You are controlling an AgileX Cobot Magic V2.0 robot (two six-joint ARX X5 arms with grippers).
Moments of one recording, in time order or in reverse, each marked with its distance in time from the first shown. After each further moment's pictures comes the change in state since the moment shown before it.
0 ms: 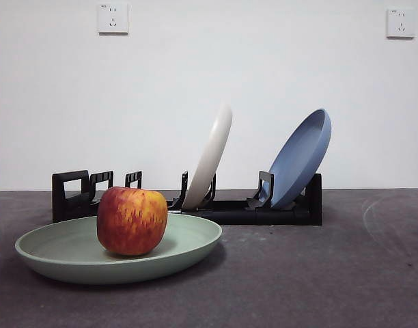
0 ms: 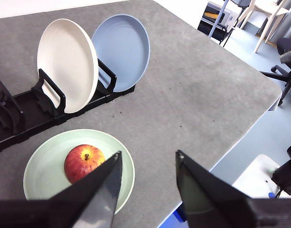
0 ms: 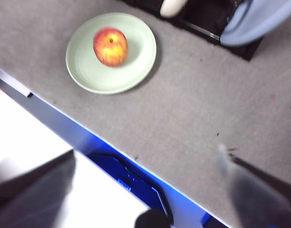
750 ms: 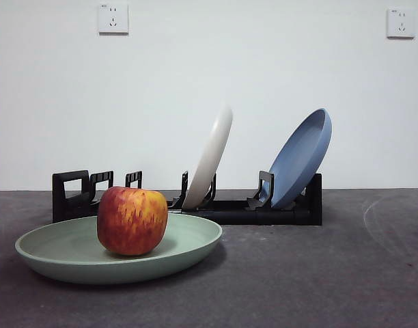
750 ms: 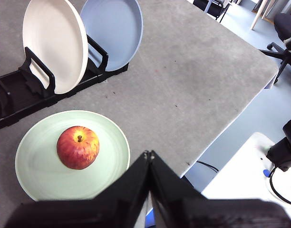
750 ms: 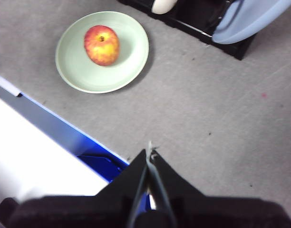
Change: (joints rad) left arm 0.000 0.022 0.000 -0.055 0.048 0.009; right arm 0.000 0.000 -0.003 0.000 0.035 -0.001
